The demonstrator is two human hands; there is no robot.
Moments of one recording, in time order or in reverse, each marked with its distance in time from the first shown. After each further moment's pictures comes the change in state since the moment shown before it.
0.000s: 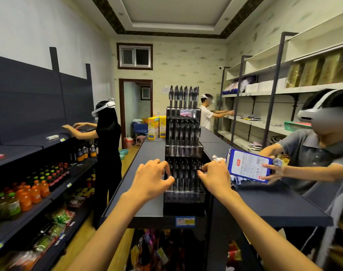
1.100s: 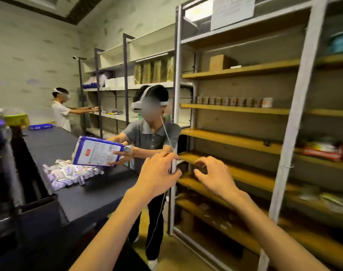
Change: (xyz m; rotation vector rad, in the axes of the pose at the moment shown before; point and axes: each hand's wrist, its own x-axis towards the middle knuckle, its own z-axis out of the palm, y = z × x) left_hand -0.005 0.440 0.058 -0.614 -0.161 0.691; right_hand -0.185 0.283 -0.298 -0.347 0.183 0.429
